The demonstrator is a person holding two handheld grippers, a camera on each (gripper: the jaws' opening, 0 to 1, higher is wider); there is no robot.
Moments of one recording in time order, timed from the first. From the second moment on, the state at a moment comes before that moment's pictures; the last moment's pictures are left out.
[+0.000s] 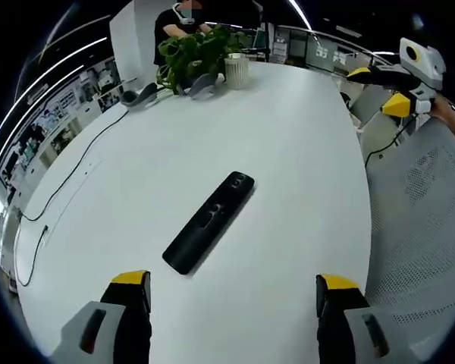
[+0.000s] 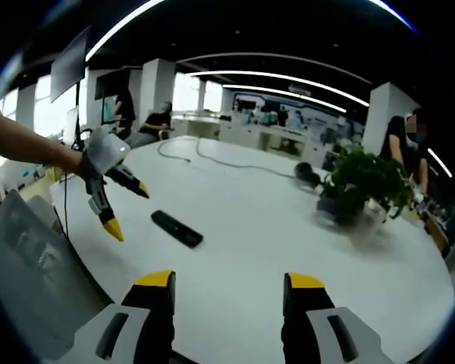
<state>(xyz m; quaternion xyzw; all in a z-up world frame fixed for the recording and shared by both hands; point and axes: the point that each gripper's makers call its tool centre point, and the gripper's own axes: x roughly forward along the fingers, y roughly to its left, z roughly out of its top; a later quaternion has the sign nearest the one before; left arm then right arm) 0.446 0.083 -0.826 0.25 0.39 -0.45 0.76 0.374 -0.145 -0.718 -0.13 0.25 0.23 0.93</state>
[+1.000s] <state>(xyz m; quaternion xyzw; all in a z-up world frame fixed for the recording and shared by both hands) 0.467 0.087 -0.836 0.28 0.40 -0.46 0.74 0.372 -0.141 -0.723 -0.13 0.26 0.24 0.92</state>
